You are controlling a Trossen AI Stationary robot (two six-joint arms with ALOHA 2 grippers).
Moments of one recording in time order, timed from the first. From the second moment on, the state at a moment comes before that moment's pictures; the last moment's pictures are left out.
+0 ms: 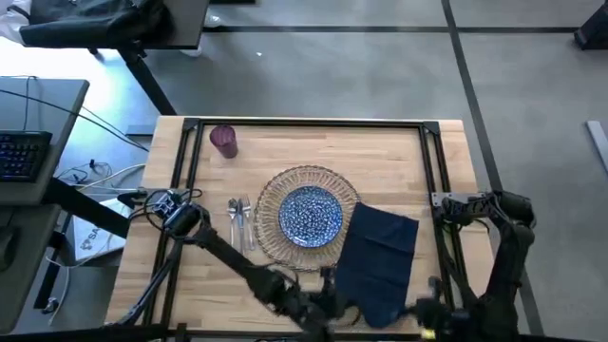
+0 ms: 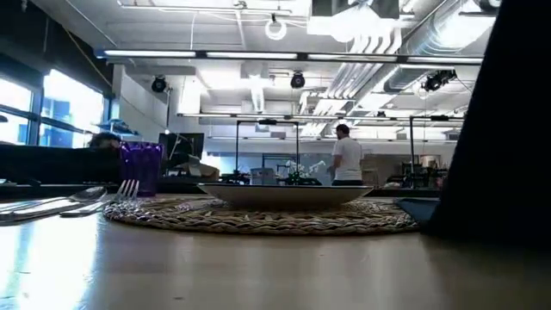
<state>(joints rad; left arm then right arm) -0.54 2.27 1.92 -0.21 -0.62 -0.13 1.25 1.80 1.52 -1.44 0.62 1.76</state>
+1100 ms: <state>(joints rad) -0.17 2.30 1.75 0.00 -0.61 -0.10 0.80 1.73 1.04 -1.57 0.34 1.64</state>
